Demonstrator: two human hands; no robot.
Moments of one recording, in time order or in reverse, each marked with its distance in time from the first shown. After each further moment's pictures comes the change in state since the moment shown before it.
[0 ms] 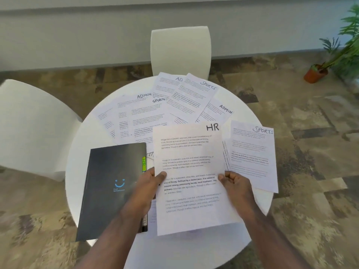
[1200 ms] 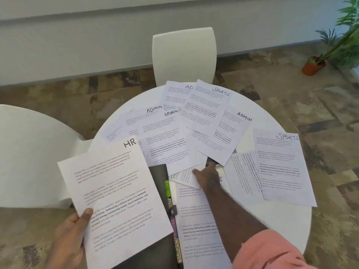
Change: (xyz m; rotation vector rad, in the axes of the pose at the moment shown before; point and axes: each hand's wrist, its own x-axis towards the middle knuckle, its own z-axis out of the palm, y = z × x) left_hand 0.057 -0.009 -0.292 -0.189 0.424 -0.037; right_hand 0.124 -0.019 0.213 -0.405 0.152 0.263
